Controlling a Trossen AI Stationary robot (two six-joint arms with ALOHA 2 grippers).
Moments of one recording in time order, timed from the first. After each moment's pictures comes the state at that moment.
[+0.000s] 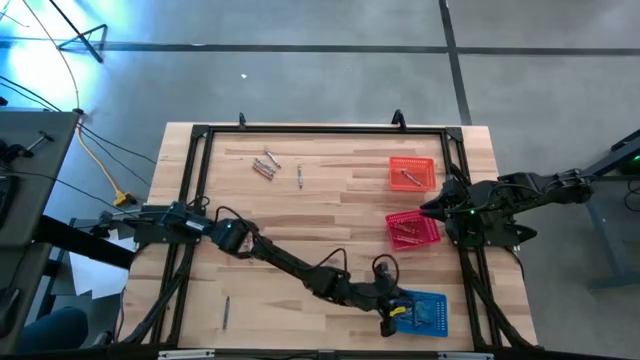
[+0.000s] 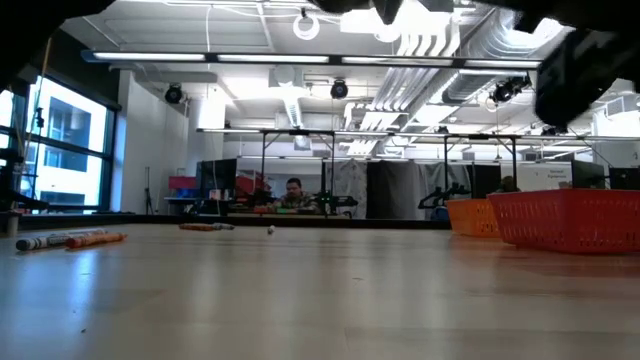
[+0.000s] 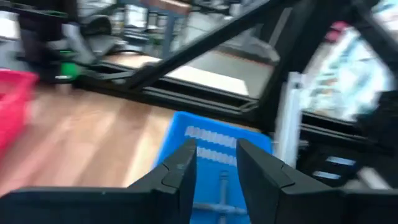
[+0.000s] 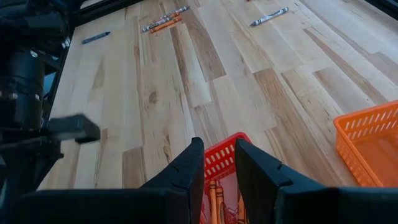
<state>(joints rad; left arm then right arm) -0.42 2.60 2.11 0.27 -0.35 -0.34 0.25 0.34 0.57 -0.83 0.23 0.47</state>
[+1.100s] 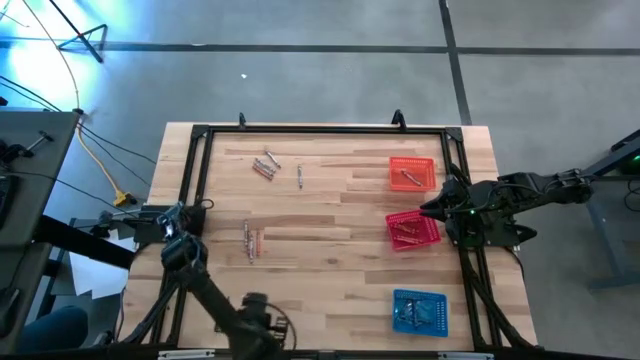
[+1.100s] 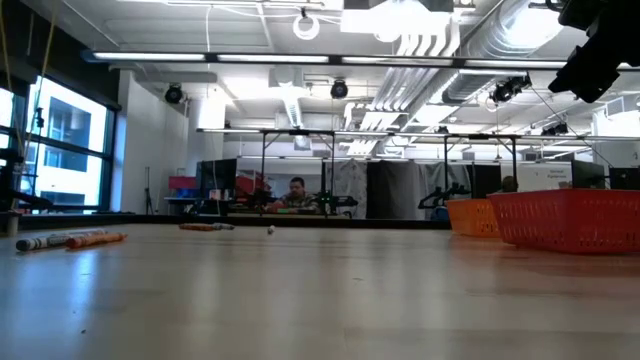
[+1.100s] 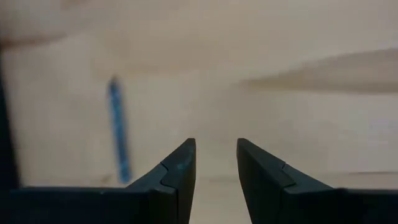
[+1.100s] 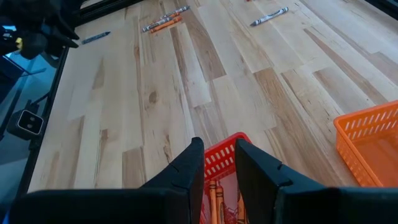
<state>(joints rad) -0.84 2.32 2.01 -1.57 -0.07 -2.27 0.25 0.34 0.57 -0.83 0.23 0.47</state>
